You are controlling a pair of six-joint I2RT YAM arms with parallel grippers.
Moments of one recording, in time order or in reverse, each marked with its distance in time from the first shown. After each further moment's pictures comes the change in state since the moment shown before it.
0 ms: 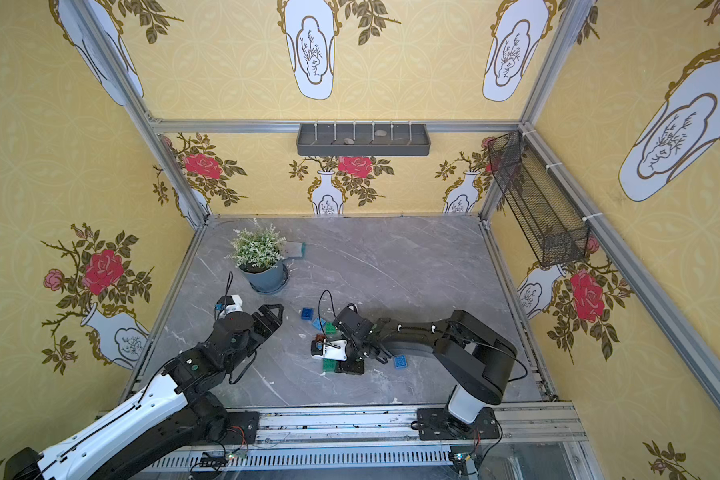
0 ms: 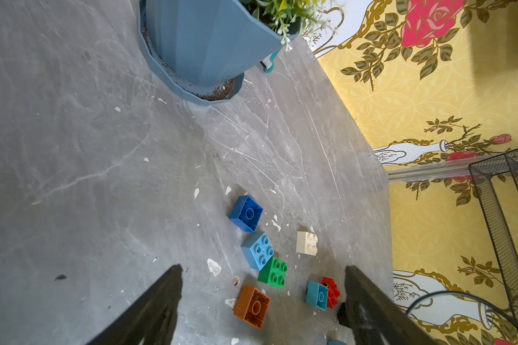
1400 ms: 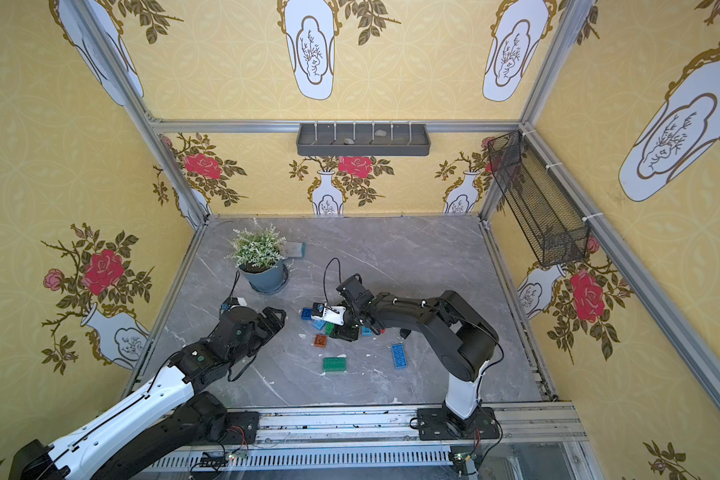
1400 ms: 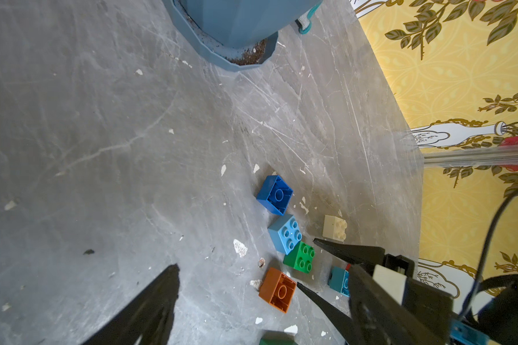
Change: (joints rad) left arm 0.079 0.084 0.016 -0.064 0.137 0.010; right arm -0.191 0.166 0.198 0.069 -0.026 -0.061
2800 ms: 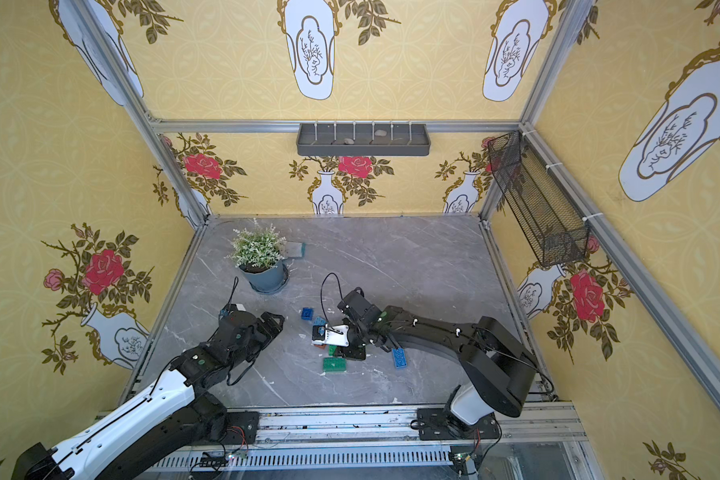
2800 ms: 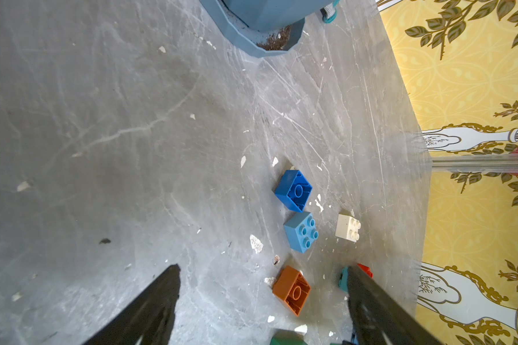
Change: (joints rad) left arm 0.022 -0.023 -0.064 0.016 0.028 -0.034; right arm 0.140 -0.292 -0.136 -0.160 -0.001 0.006
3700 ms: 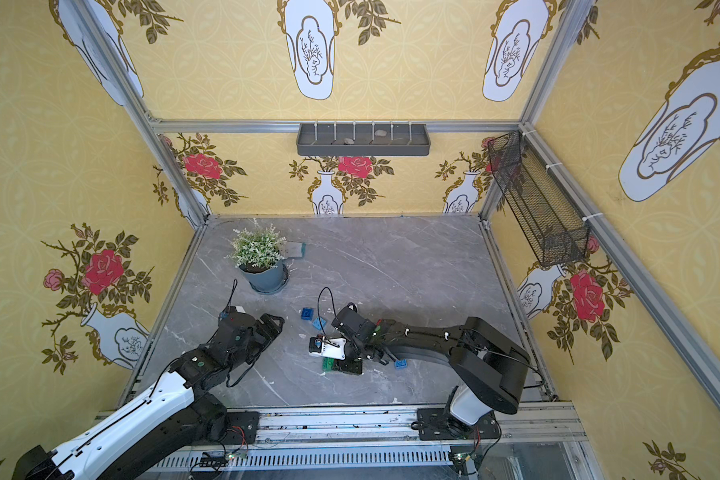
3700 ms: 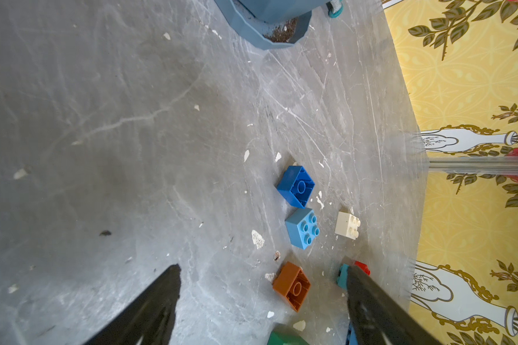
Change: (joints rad) left arm 0.003 -0.016 -0.021 0.003 0.018 -0.025; right arm 0.080 0.040 -0.071 0.096 0.055 0.127
